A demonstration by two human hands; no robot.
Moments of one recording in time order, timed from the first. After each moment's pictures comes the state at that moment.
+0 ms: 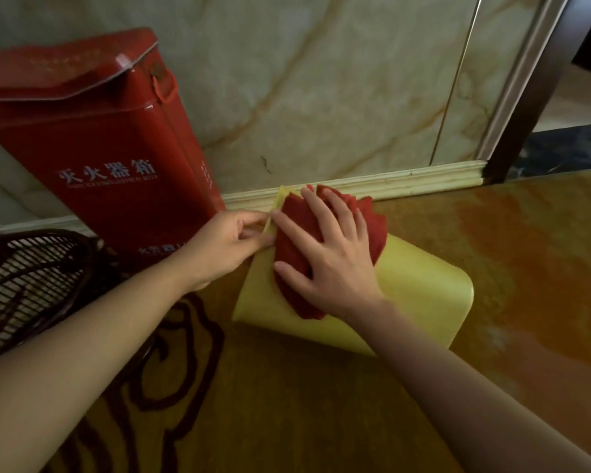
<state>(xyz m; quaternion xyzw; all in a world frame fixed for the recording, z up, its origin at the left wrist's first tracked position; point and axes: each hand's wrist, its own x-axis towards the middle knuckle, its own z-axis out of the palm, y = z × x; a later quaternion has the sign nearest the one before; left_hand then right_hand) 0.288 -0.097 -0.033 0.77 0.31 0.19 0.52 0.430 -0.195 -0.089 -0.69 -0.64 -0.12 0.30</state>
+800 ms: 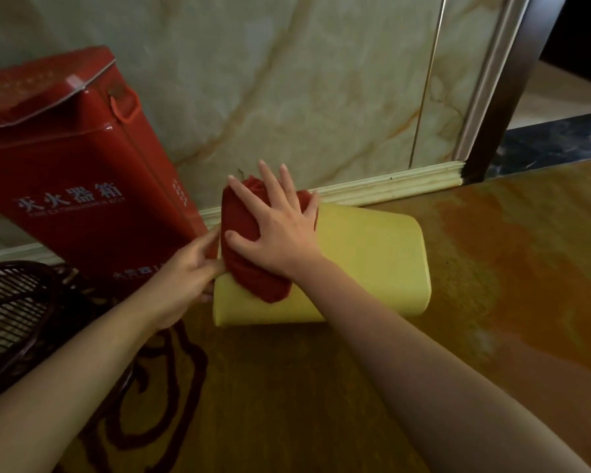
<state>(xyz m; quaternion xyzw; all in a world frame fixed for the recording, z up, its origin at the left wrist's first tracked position) 0.291 -0.088 -0.050 0.70 0.39 0.16 0.58 0.439 -0.119 -0.073 -0.70 -0.61 -0.02 0.36</state>
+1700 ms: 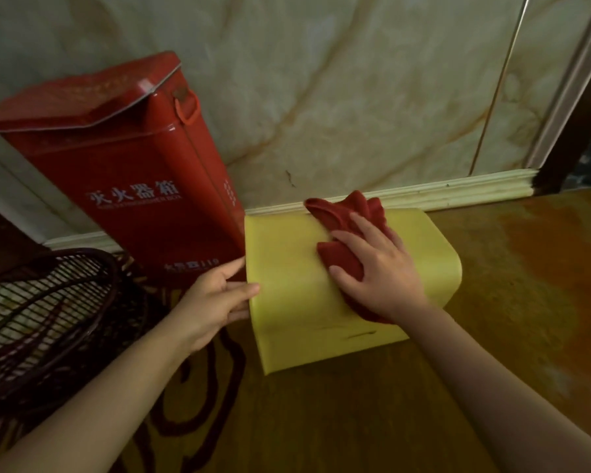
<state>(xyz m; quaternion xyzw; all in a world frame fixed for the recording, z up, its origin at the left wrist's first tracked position) 0.253 -0.086 -0.064 0.63 0.44 0.19 0.61 0.483 -0.158 -0.124 -0.71 -0.62 -0.02 0.33</state>
